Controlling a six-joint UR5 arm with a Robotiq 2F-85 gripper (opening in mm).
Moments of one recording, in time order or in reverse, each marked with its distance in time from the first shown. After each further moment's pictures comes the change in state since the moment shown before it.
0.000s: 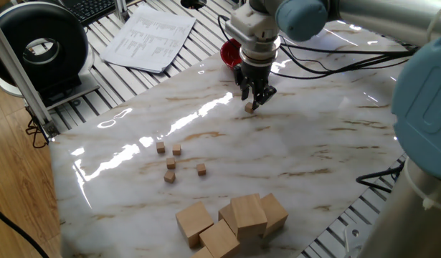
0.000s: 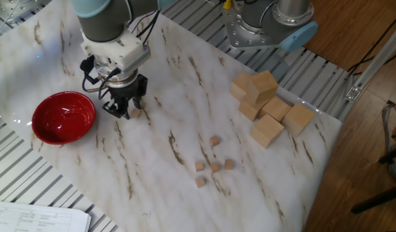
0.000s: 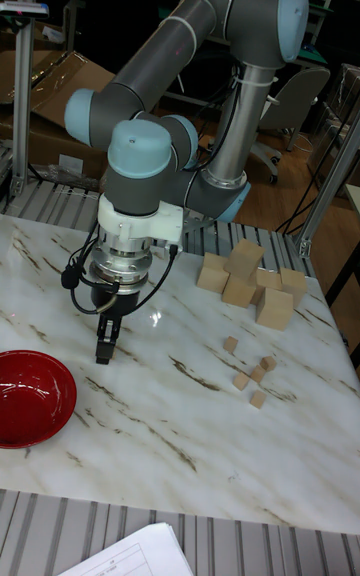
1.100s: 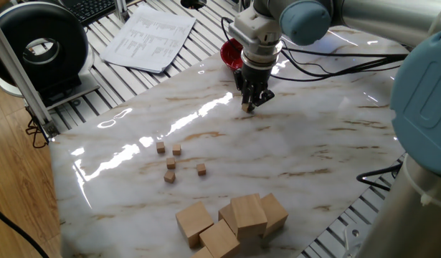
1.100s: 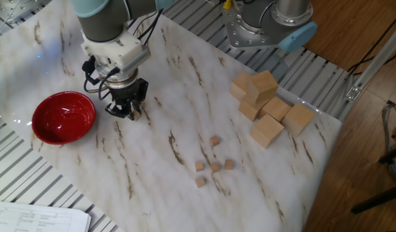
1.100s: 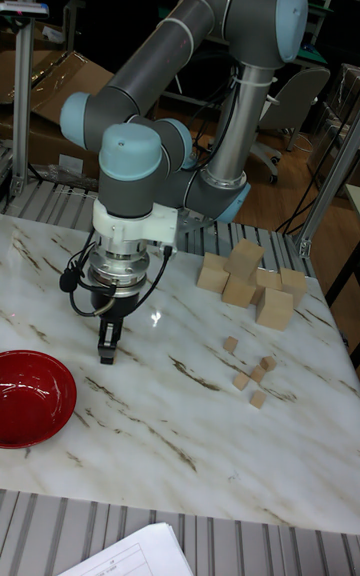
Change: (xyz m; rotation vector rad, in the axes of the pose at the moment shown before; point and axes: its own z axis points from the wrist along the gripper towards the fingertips) arm -0.010 -0.001 0.005 0.013 -0.048 0.041
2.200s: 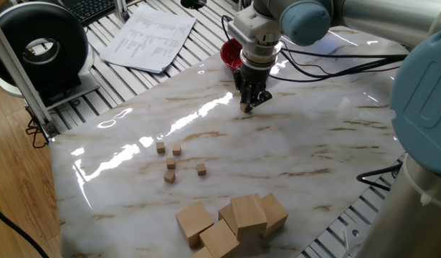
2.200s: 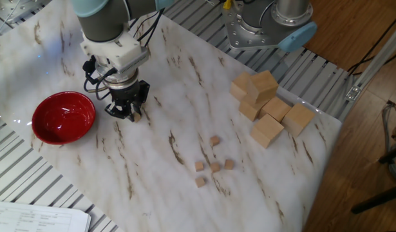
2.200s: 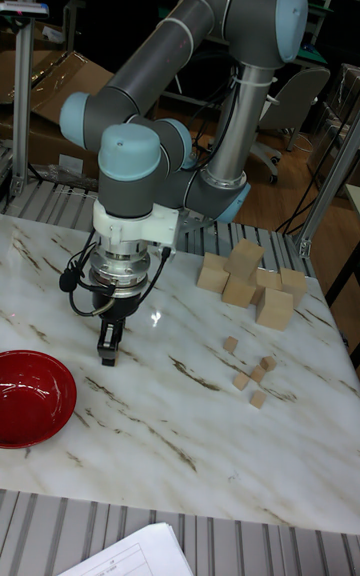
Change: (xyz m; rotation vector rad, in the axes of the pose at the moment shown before) arm -0.005 0.003 0.001 -0.011 -0.017 0.053
